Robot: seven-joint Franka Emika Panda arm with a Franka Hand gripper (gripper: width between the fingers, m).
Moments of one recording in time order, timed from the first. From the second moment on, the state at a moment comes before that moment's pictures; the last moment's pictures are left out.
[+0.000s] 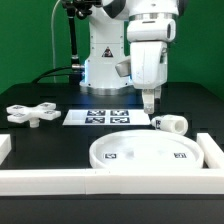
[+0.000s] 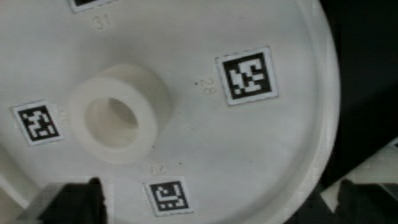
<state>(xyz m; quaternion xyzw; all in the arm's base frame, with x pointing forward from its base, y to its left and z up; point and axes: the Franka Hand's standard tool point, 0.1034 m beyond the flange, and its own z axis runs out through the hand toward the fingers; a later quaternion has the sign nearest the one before) 0.516 0.053 0.072 0.80 0.59 0.07 0.05</state>
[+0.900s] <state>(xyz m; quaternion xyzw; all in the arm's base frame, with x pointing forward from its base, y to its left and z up) 0.485 0.099 0.064 0.97 0.22 0.07 -0.01</state>
